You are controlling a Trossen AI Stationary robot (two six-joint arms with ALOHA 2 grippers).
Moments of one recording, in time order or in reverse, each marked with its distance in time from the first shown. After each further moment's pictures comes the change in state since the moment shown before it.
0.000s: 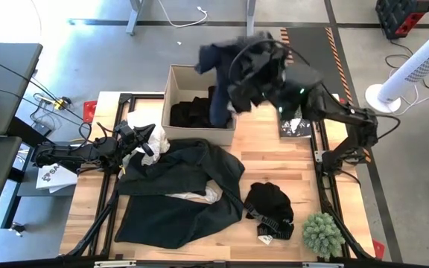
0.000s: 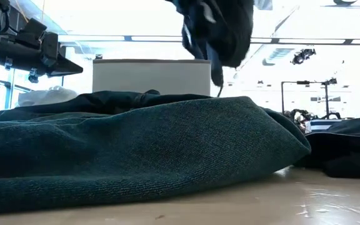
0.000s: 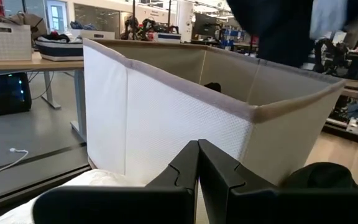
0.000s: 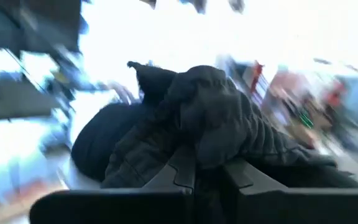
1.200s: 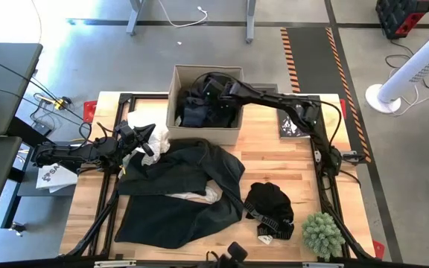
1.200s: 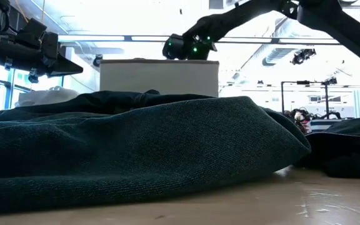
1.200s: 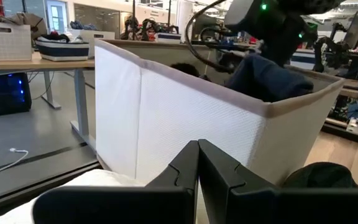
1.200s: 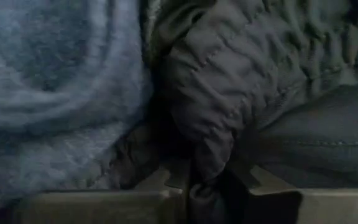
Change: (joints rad) left arm 0.000 0.000 0.000 0.000 0.000 0.000; right arm -0.397 0.627 0.007 -0.720 -0.583 0.583
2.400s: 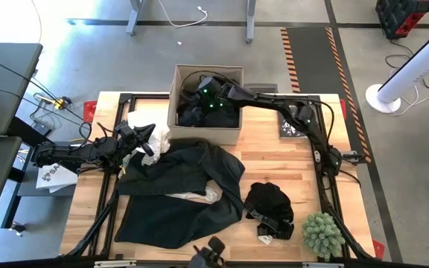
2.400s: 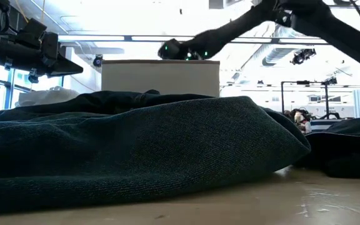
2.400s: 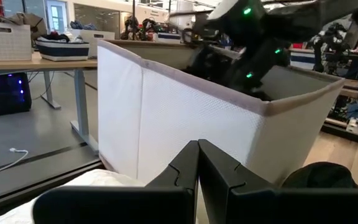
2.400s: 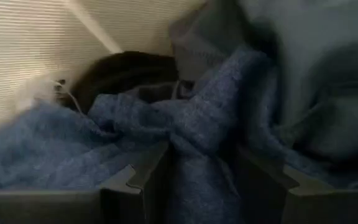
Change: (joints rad) left arm 0.000 0.000 0.000 0.000 0.000 0.000; right arm -0.021 0.082 -0.041 0.466 -0.258 0.020
